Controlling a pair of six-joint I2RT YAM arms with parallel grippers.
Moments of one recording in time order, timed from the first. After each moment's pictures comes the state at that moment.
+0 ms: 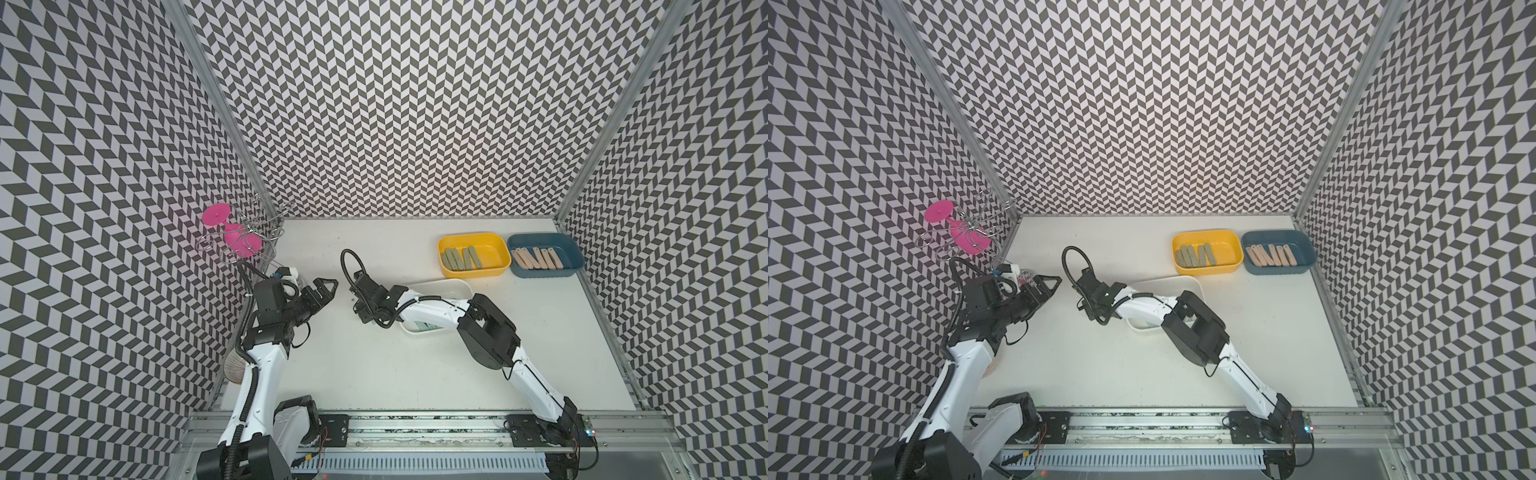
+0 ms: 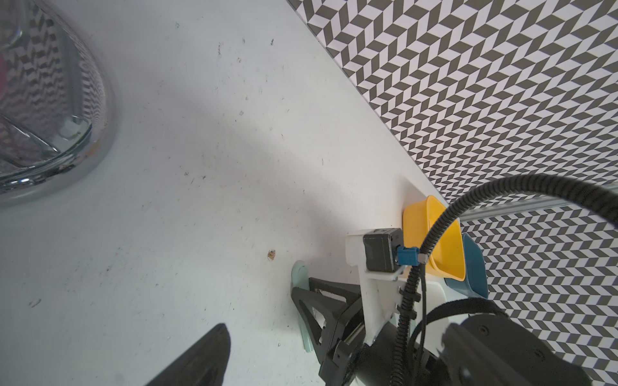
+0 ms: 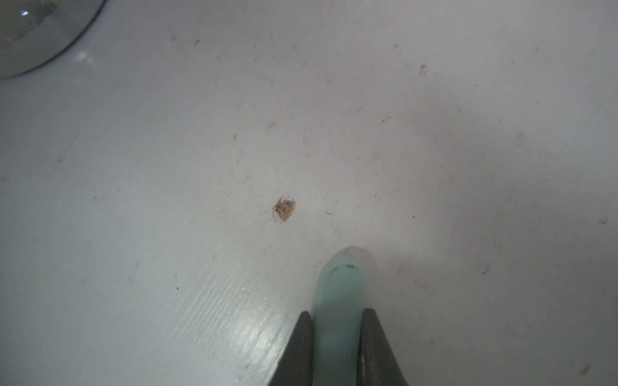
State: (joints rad) left arm 0.21 0.95 0.62 -0.28 0.58 -0.60; right arm 1.01 2.40 1.90 -0.47 0.18 0.40
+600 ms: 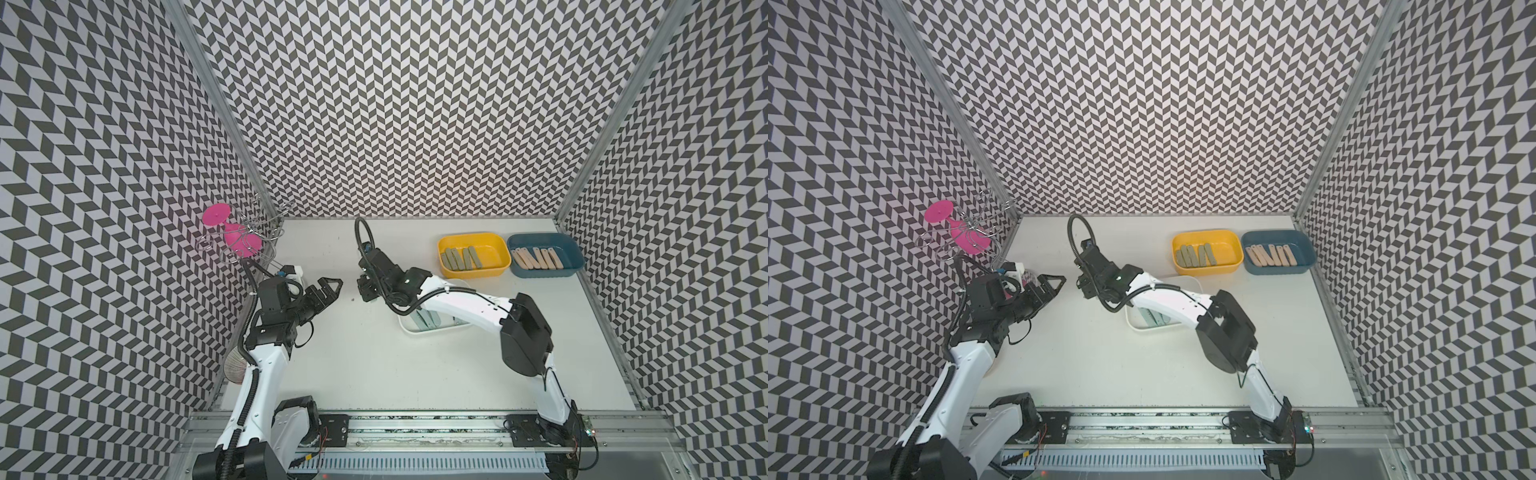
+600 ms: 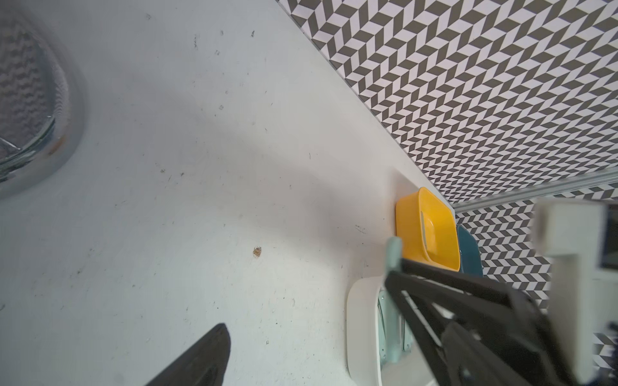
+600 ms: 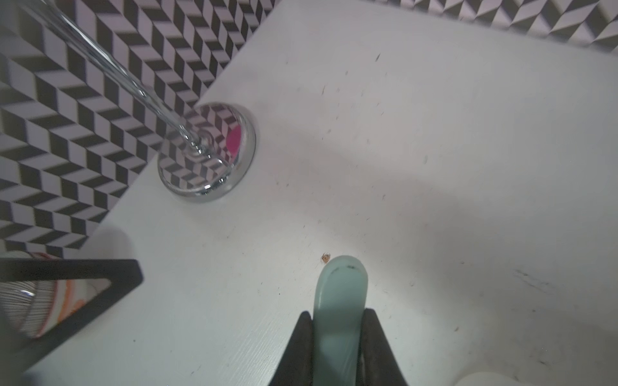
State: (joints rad) left arm 0.14 0.94 0.63 -0.28 0.56 -0.62; right arm 0.96 2.06 1.81 -0.43 0.20 0.40
